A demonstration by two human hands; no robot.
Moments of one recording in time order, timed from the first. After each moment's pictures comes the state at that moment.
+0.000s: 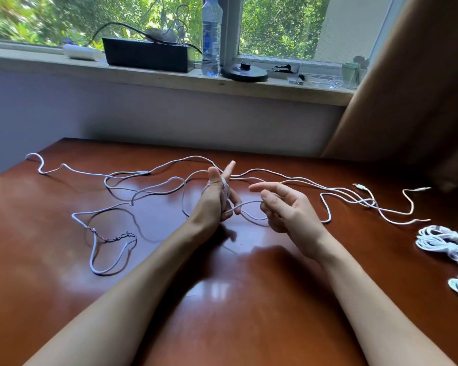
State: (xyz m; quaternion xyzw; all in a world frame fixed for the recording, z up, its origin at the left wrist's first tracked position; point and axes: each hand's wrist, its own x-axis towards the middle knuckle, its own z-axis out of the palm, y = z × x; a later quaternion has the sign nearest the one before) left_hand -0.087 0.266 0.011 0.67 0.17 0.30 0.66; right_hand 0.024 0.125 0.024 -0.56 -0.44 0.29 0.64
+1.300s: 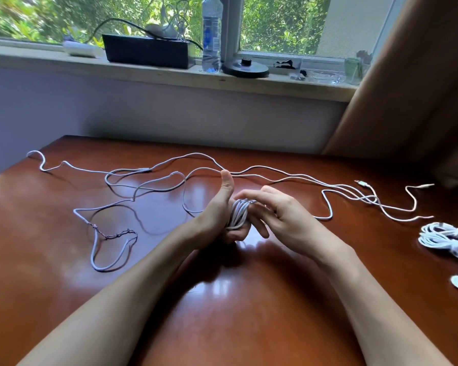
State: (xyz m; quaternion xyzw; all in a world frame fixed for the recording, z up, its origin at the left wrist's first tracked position) left_hand -0.104 0.251 0.018 0.75 0.09 0.01 0.66; right_hand 0.021 0.123 0.025 -0.67 -0.63 0.07 0.38
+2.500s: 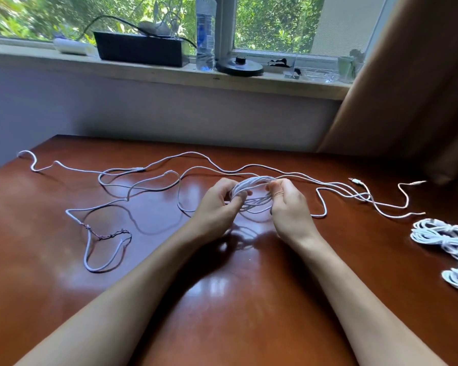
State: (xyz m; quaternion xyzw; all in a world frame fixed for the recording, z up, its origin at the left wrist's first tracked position) left_hand -0.092 0.254 0.001 0.80 0.15 0.33 0.47; right_hand 0.027 0.135 0.013 -0.76 -0.40 0.01 0.52
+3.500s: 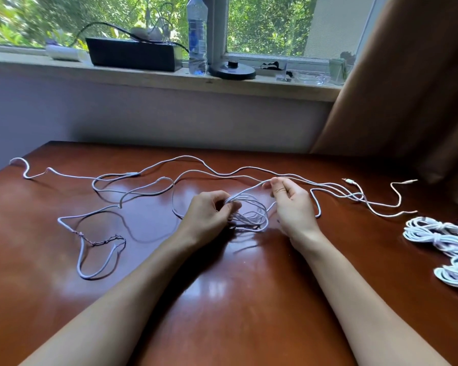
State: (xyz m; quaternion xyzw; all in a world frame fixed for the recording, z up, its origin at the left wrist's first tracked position) left_hand -0.096 0.258 -0.003 0.83 0.21 0.31 0.41; right_hand 0.047 0.135 0.007 -0.72 -0.34 0.04 0.61
